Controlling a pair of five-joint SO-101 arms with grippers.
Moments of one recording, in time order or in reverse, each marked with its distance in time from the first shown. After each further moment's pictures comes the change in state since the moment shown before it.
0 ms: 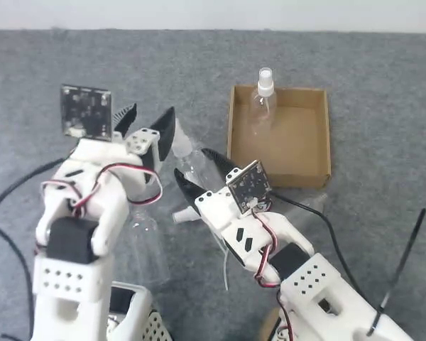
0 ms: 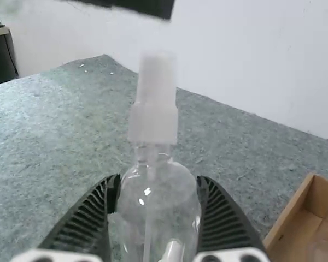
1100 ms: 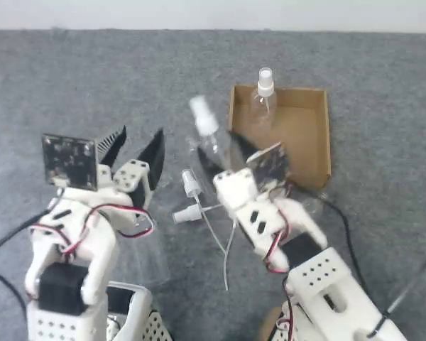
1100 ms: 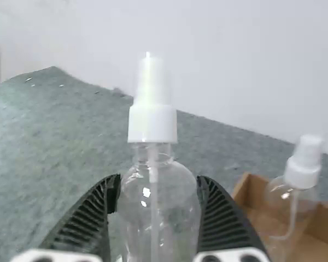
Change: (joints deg) left arm -0.8 -20.0 11.4 4.9 -0.5; right arm 9.1 -0.4 -6.1 6.0 -0.1
